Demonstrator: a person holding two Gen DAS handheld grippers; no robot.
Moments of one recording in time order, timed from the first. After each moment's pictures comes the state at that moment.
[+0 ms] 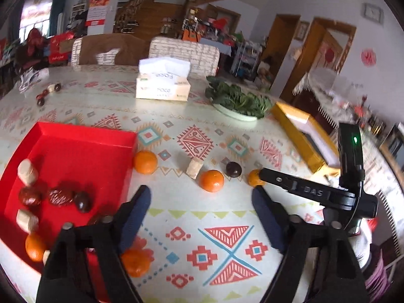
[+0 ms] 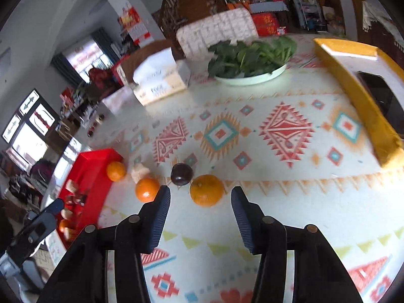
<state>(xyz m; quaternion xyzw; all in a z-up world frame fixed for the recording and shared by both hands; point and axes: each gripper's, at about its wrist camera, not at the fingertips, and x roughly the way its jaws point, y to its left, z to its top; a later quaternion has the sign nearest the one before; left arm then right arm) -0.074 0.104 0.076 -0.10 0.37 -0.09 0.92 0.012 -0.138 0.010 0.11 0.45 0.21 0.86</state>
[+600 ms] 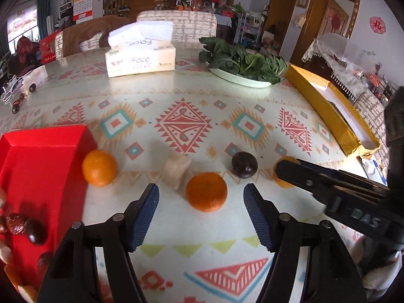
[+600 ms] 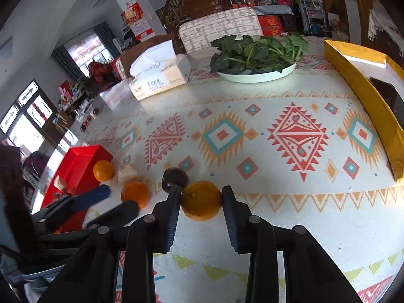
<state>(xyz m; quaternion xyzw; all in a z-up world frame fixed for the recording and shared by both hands) 0.002 0.059 0.018 -0.04 0.43 -0.08 0.90 0.021 -0.141 -0.001 0.11 0.44 0.21 0.87</state>
